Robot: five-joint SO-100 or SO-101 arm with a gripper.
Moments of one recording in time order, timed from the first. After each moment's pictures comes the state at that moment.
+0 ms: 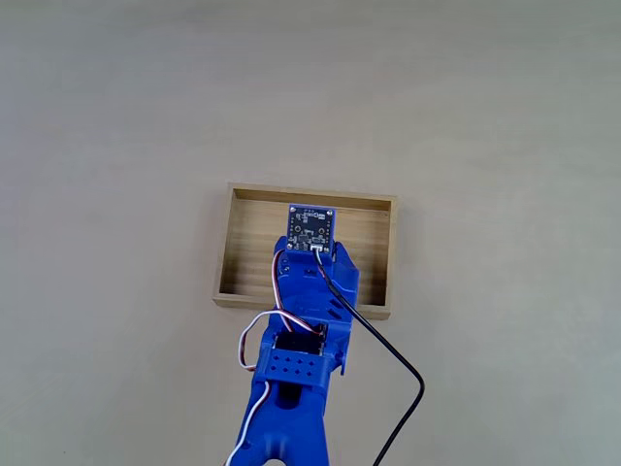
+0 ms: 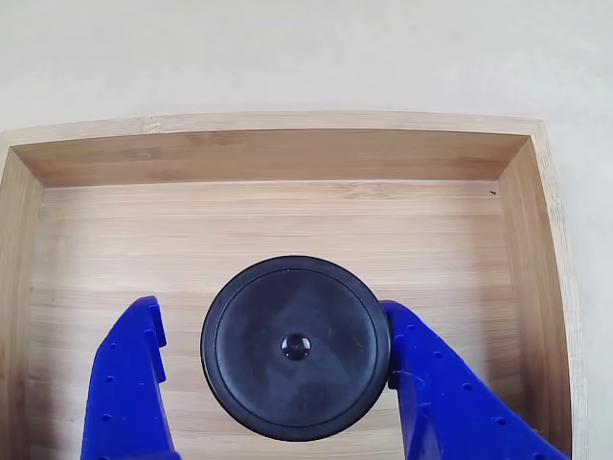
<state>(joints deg) 4.7 -3.6 44.9 8.3 6.7</state>
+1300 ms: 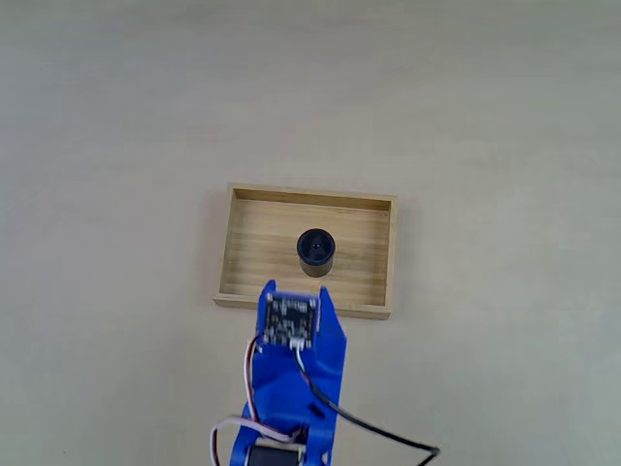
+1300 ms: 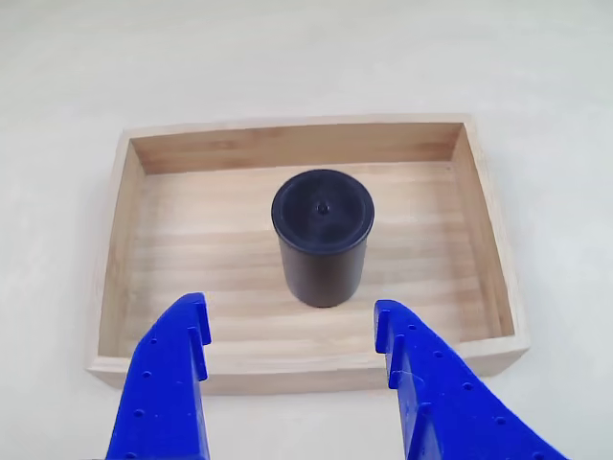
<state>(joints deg) 4.1 -62.1 65.7 36.9 4.2</state>
